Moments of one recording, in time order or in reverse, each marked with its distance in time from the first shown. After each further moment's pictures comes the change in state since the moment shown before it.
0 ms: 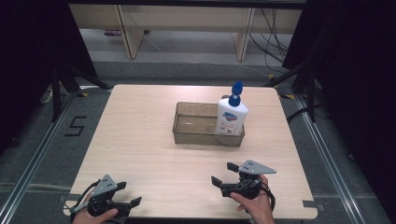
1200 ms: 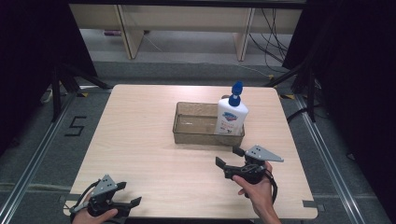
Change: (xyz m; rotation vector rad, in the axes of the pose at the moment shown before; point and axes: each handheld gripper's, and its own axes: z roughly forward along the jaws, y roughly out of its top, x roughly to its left) left arm -0.001 0.000 0.001 -0.011 0.000 -0.016; right arm -0.015 0.037 -0.001 -0.121 -0.069 0.052
